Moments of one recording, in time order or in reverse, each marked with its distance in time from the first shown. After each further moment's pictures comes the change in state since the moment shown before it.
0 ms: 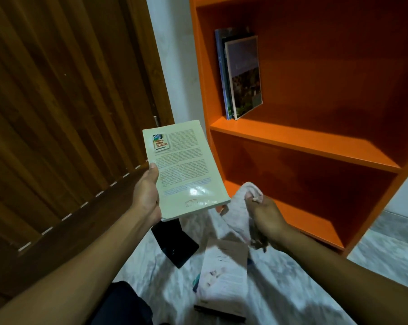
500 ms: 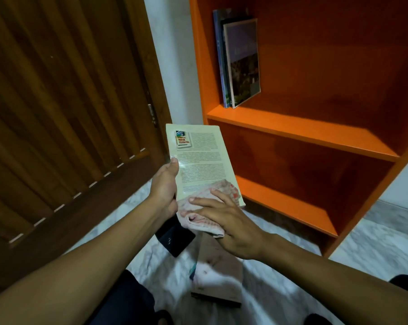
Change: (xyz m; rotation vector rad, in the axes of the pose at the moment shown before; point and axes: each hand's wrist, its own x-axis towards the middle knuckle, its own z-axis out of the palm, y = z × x) left_hand -0.004 -0.027 0.029 0.116 0.003 -0.055; right_hand -0.029 -0.005 0.043 -0.545 -0.396 -0.966
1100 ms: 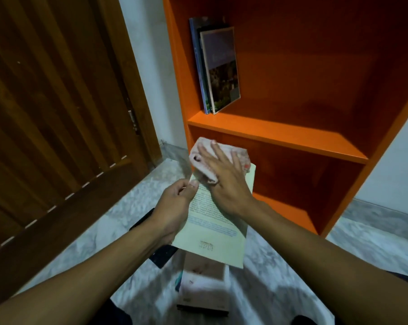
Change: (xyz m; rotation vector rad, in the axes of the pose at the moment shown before) left_hand -0.024 -0.027 0.029 0.477 -0.243 0.118; right_hand 0.040 0.031 -0.057 -0.174 0.290 0.298
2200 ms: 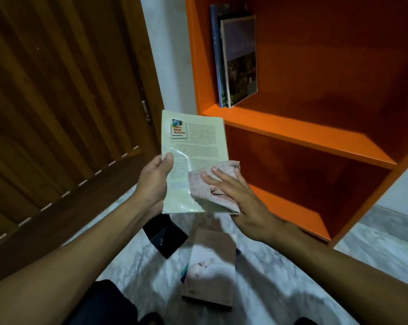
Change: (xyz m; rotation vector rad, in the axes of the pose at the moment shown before) left_hand 0.017 0.024 -0.045 -0.363 0.217 -0.013; right_hand -0.038 0.004 -0.004 0.267 -0.252 -0.080
